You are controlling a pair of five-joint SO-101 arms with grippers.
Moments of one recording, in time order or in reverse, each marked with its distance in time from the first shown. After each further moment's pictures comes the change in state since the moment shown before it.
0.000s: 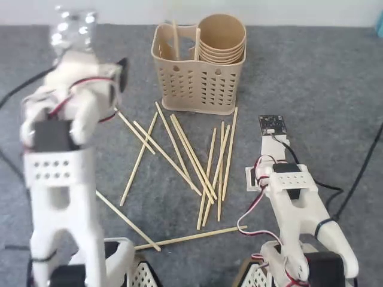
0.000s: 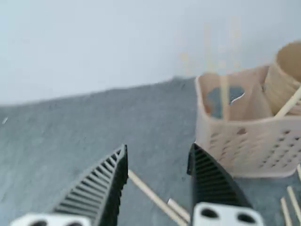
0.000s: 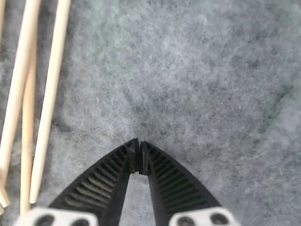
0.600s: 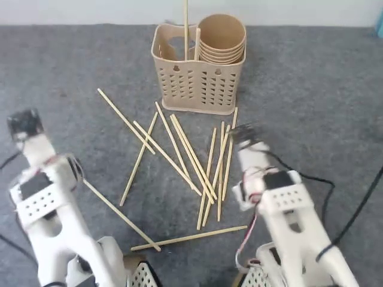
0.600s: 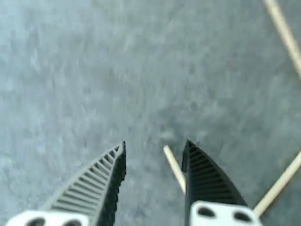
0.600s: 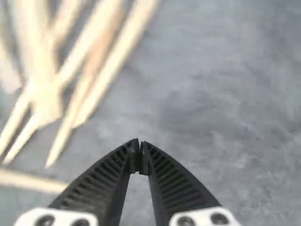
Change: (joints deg) left arm -31.6 -10.2 50.2 -10.5 -0.2; right arm -9.7 -16.1 1.9 16.9 12.0
